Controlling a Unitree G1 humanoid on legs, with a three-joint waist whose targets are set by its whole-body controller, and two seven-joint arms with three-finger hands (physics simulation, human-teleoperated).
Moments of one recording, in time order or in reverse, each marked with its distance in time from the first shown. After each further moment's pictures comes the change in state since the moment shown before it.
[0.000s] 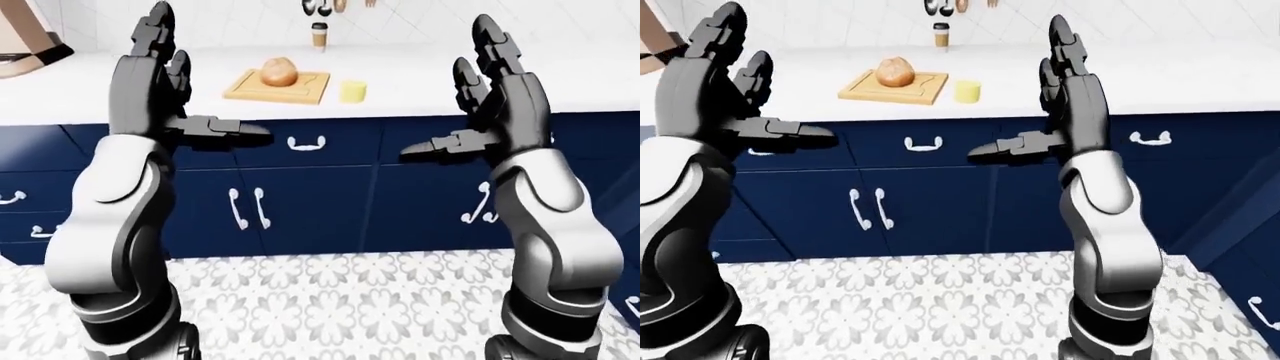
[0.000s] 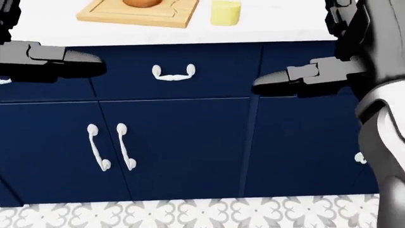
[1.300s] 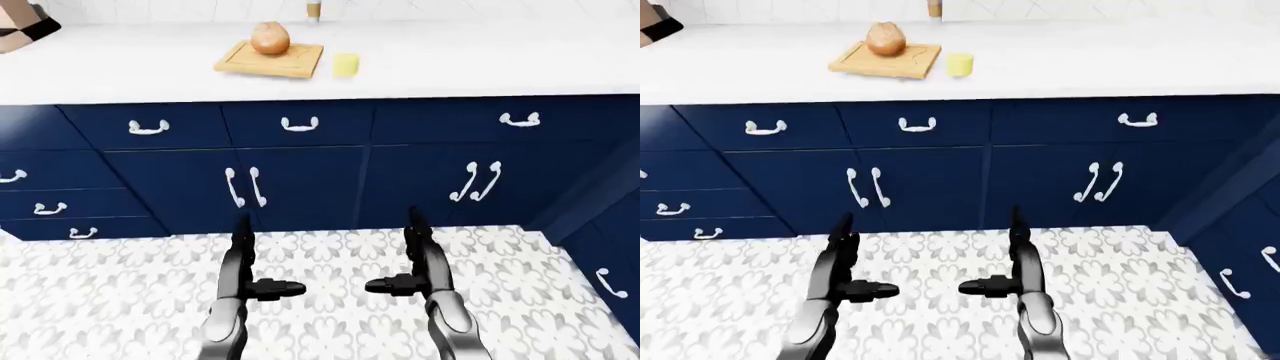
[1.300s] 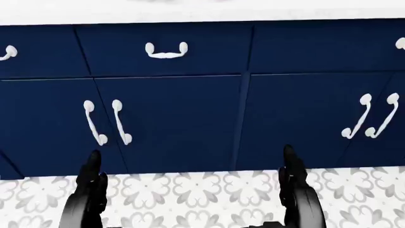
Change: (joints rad) left arm 0.763 -0.303 -0.170 0.610 0.117 -0.939 -0.050; right arm 0.639 0.266 0.139 0.581 -0.161 -0.719 0.027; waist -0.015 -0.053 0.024
